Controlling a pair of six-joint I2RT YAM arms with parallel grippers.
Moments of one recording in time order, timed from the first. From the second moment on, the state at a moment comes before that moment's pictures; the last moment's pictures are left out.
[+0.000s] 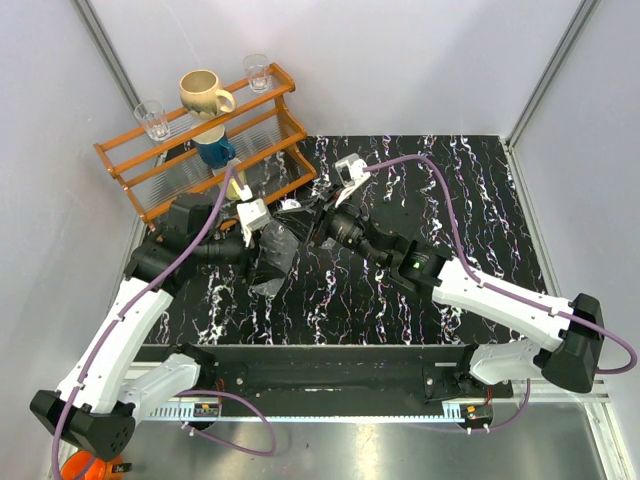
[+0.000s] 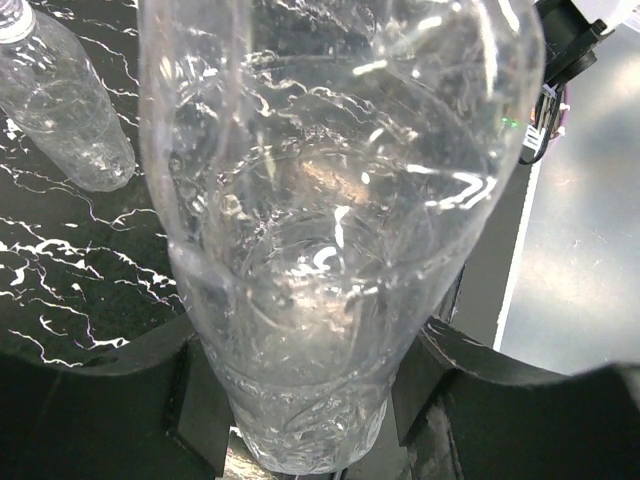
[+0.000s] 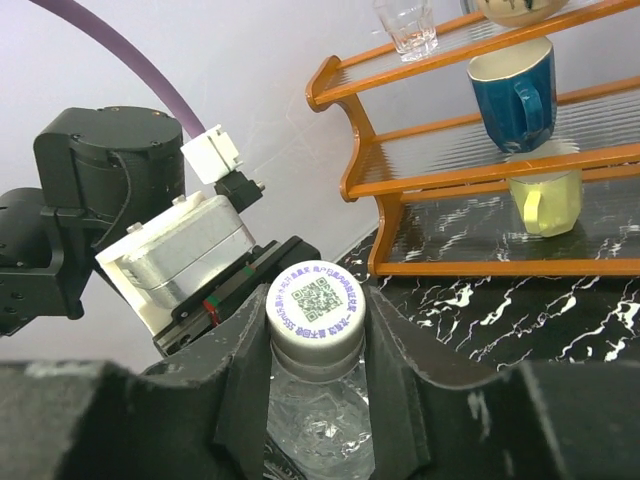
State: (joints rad) left arm -0.38 0.94 1.07 -0.78 0.83 0.25; right arm 1.03 1.30 1.15 0.28 0.06 0.49
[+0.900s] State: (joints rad) left arm -0.25 0.91 1.33 -0.92 0.57 0.24; right arm 1.03 1.47 1.12 0.34 0.06 0.12
